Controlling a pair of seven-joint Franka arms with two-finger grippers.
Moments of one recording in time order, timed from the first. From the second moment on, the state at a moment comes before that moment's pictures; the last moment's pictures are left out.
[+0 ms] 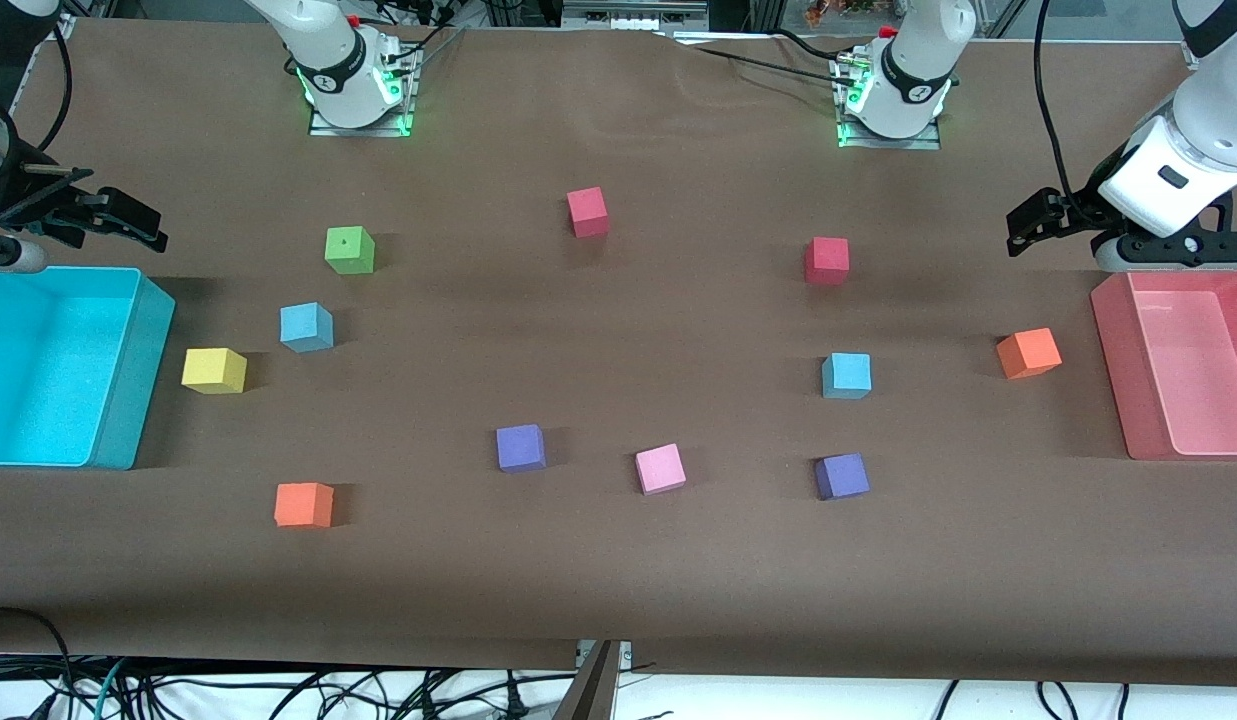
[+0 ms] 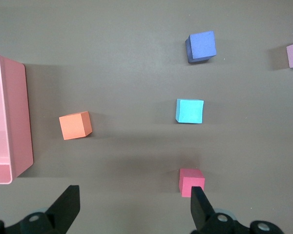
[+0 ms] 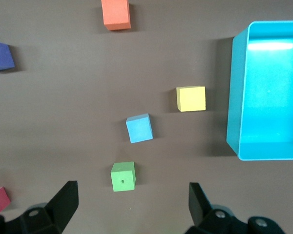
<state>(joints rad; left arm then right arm) 0.02 -0.08 -0.08 -1.80 0.00 1.67 -0.09 0.02 -0.03 -0.05 -1.73 -0.01 1.63 0.01</state>
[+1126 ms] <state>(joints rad) 0.02 -0.08 -0.08 -1.79 0.00 1.65 -0.09 0.00 0.03 -0.05 -1.79 -0.01 1.63 0.01</state>
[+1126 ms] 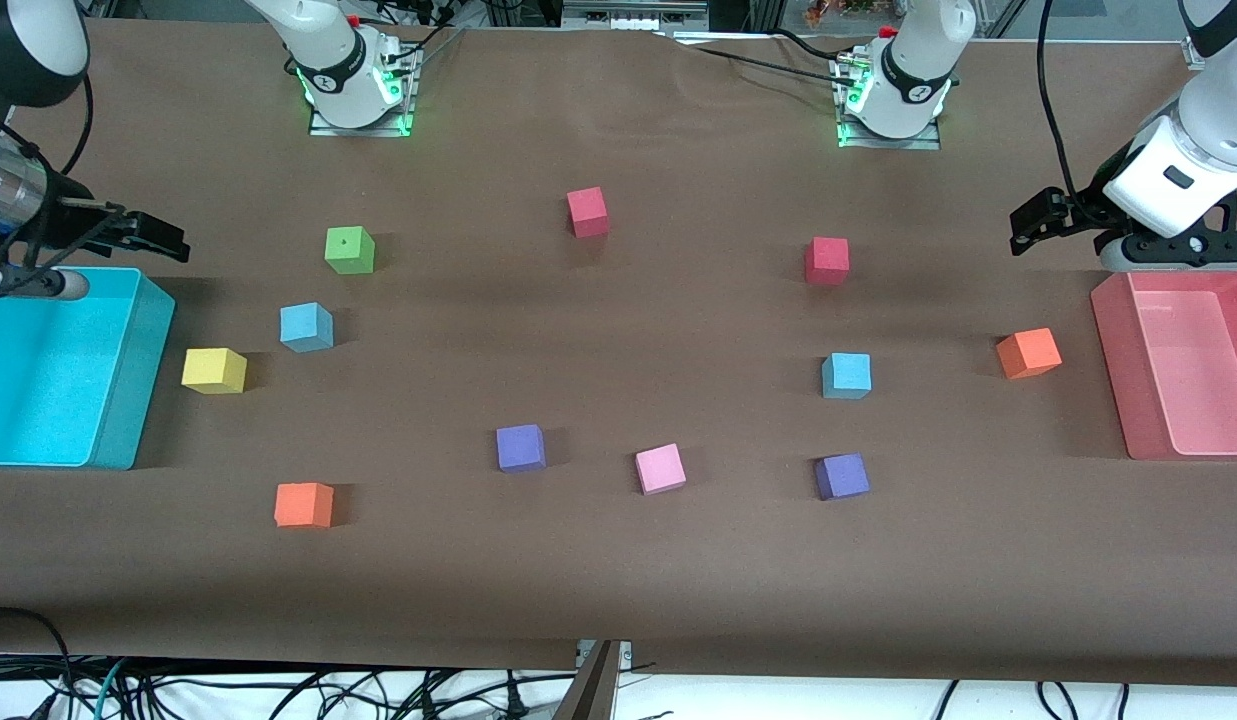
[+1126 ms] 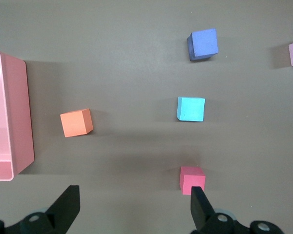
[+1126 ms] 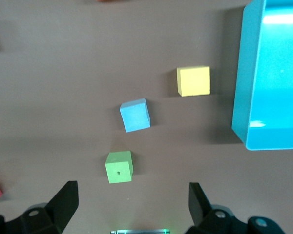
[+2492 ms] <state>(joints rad) 0.02 -0.05 -0.06 -1.76 0.00 1.63 -0.09 -0.01 0.27 -0.02 -2.29 -0.01 2.44 -0.11</state>
